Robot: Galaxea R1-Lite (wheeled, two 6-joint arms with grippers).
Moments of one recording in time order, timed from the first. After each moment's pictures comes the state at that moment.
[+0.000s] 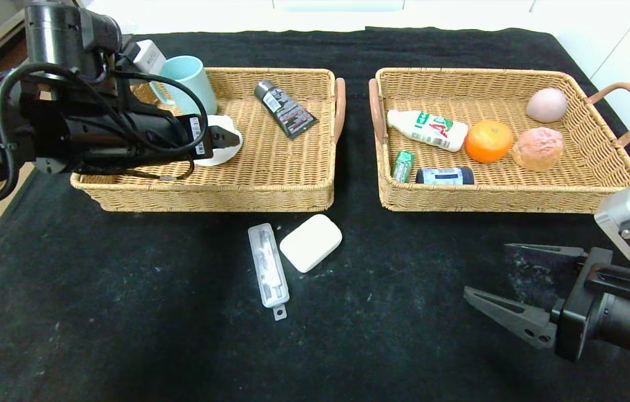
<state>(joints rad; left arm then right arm) -0.27 1.71 -1.48 0.06 0.07 -0.18 0.45 1.30 -0.54 -0.54 0.25 -0.10</state>
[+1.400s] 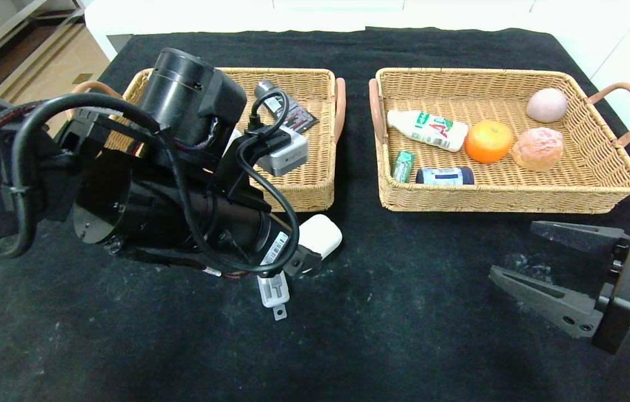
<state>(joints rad) -0.66 1.69 -1.47 0.45 0.12 0.17 0.44 1.21 -0.56 -0.54 0.26 -0.10</state>
